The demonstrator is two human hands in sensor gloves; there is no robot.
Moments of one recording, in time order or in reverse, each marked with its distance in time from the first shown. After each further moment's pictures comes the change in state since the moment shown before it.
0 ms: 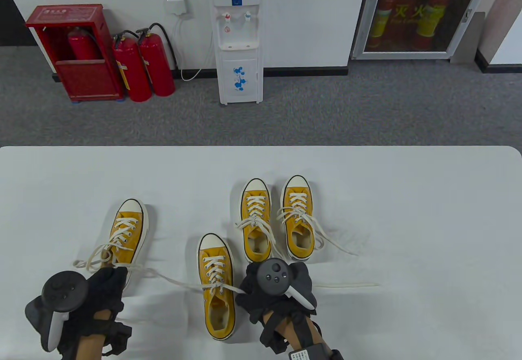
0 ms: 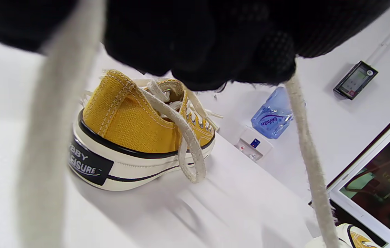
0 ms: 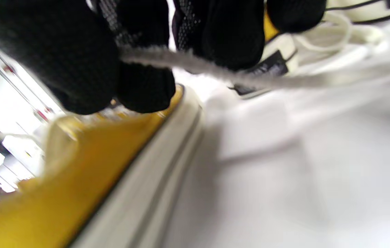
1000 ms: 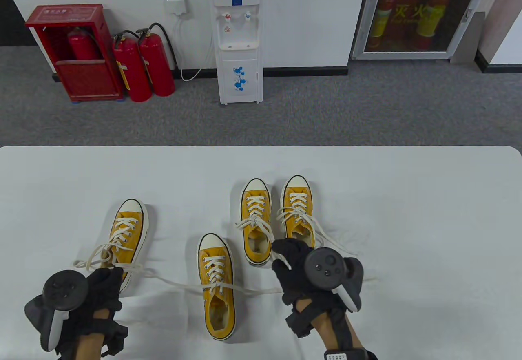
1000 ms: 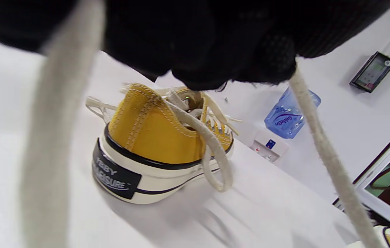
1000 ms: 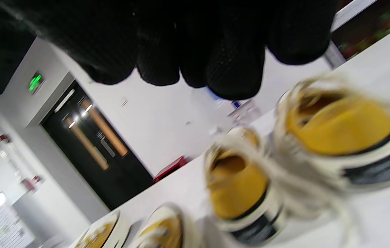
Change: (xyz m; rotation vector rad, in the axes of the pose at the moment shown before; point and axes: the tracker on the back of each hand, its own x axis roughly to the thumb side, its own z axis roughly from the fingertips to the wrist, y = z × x) left_hand -0.001 0.005 0.001 0.026 0.036 -0.063; right_hand 0.014 -0.072 0.022 -0.248 0.022 0.035
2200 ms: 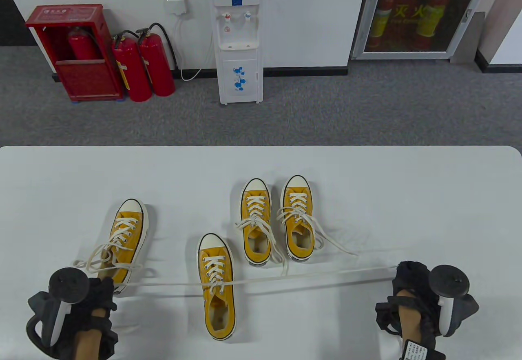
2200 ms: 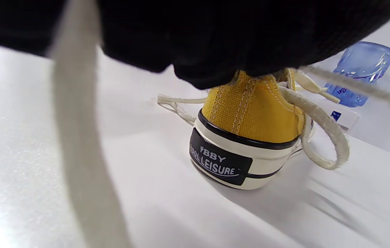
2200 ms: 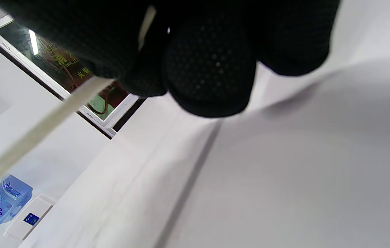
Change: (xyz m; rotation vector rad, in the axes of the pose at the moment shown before) left_hand -0.020 -0.007 -0.009 -0.046 0.192 -0.232; right_hand -0.242 -0.097 0.081 -0.442 0.912 -0.062
